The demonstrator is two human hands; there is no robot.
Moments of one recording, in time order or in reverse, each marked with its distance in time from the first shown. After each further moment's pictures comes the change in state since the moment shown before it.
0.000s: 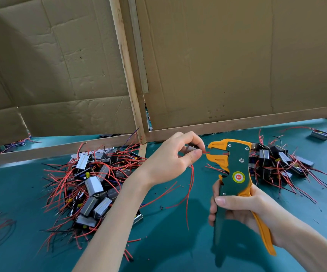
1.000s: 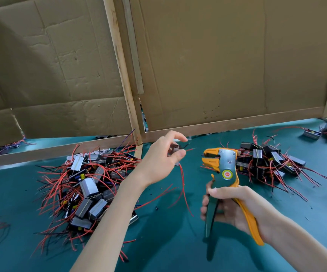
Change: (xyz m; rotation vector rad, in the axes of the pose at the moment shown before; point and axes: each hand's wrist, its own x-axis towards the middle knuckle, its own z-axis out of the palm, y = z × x) left_hand 0.007 -0.020 0.004 0.118 0.137 -0.128; right_hand 0.011 0.011 -0.008 0.214 0.087 0.200
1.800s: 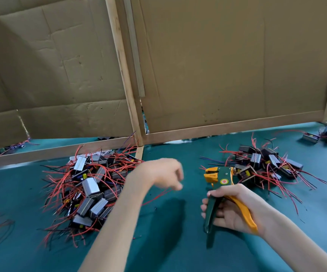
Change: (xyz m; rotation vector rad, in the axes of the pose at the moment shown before) left_hand 0.008 0.019 0.002 0.510 -0.594 -0.281; right_hand 0.009 -0.003 -0.010 0.189 0.195 0.234
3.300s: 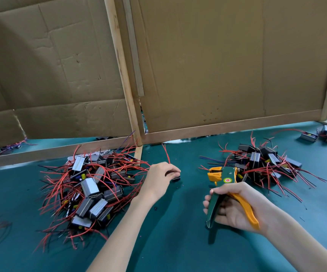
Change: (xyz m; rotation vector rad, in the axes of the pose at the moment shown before) left_hand 0.063 -0.055 0.079 -0.481 0.731 0.172; right_hand -0.003 -0.003 -0.003 0.029 0.018 -0.022
